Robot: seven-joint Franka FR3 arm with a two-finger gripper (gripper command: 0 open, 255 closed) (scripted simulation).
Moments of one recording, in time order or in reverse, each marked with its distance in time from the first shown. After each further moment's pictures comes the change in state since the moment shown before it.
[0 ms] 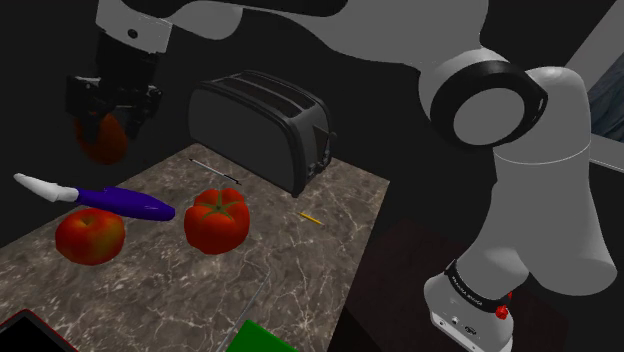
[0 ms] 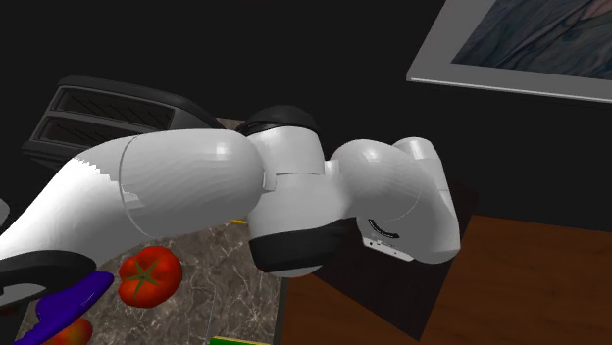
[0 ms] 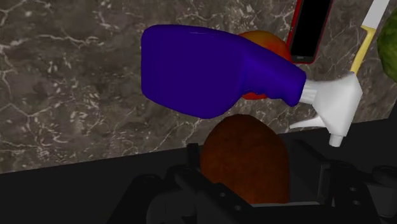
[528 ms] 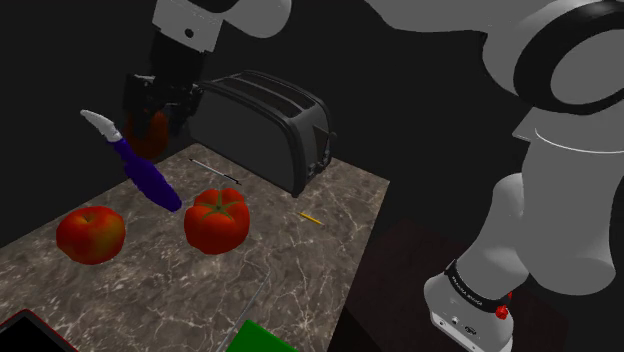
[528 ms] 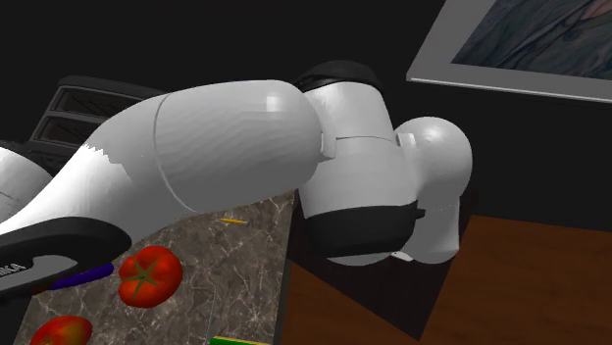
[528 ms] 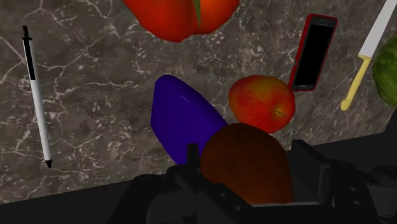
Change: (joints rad) arm -0.032 -0.294 -0.009 -0.429 0.037 0.111 -0.094
